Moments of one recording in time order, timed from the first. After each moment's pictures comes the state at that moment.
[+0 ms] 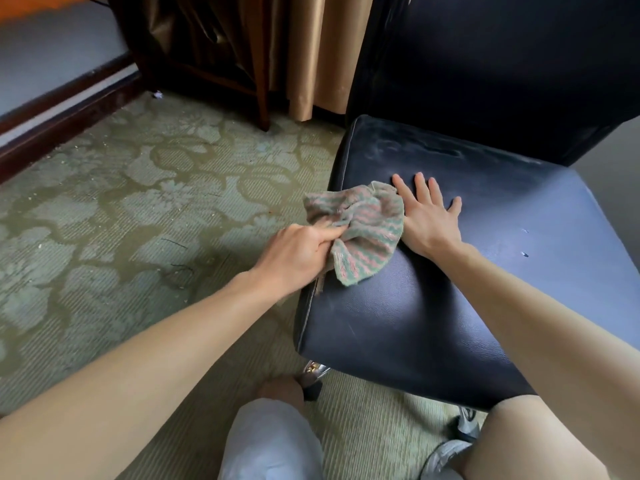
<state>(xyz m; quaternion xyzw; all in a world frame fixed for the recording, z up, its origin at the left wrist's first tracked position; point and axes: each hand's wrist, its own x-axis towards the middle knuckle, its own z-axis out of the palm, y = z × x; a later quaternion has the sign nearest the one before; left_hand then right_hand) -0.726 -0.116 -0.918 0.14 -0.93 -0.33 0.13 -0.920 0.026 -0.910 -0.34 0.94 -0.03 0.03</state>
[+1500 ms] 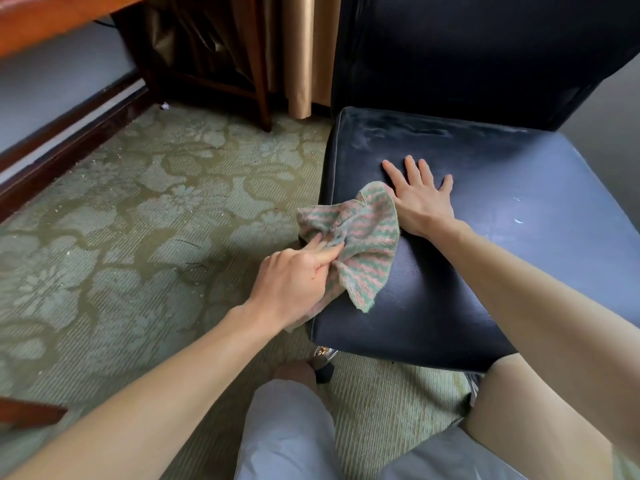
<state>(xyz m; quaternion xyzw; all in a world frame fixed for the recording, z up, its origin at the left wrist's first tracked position) -0.673 -0.065 -0.916 0.17 -0.94 -0.27 0.14 -0.920 0.032 -0.913 -0.36 0.93 -0.03 0.03</state>
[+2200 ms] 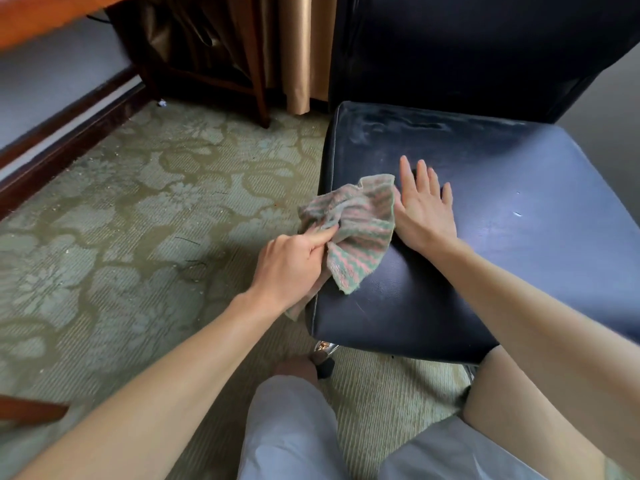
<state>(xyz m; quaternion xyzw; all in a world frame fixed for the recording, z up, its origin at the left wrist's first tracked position) -0.683 -0.075 -0.923 0.19 -0.91 -0.31 0.18 -0.878 0.053 -0.908 -0.32 0.93 -0.16 0.02</state>
